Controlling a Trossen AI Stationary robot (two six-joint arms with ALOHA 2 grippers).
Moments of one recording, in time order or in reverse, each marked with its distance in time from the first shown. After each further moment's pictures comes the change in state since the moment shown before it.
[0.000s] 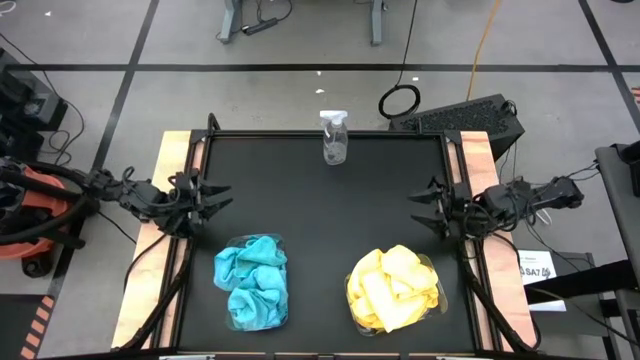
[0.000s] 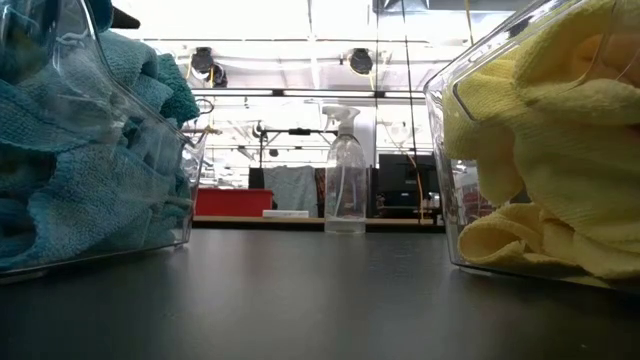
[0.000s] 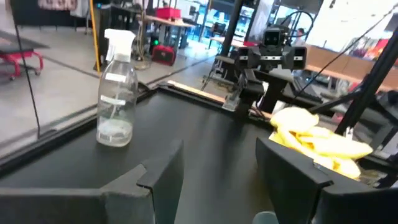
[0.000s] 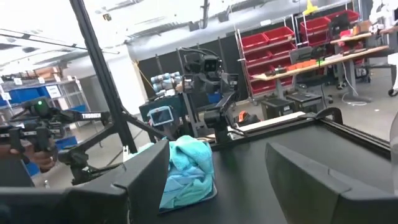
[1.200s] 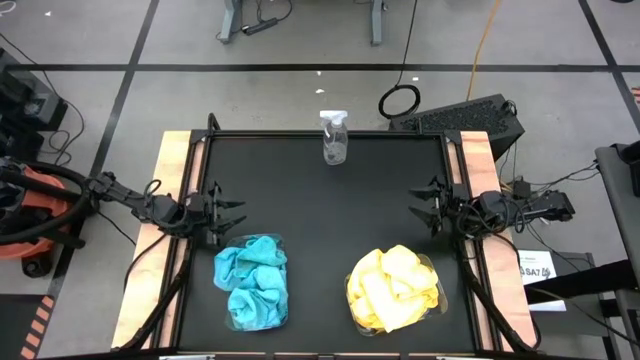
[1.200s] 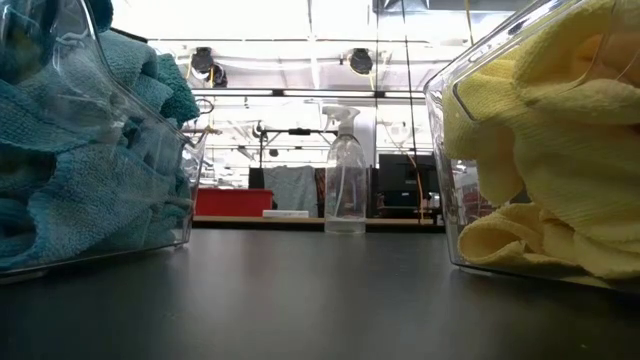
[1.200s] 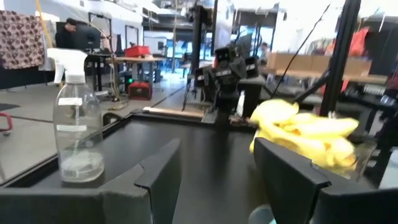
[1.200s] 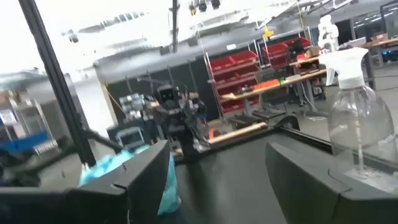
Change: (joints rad) left arm 0.000 -0.010 -0.340 0.524 0.118 0.299; right arm -0.091 -0.216 -0.228 0.096 0.069 -0.017
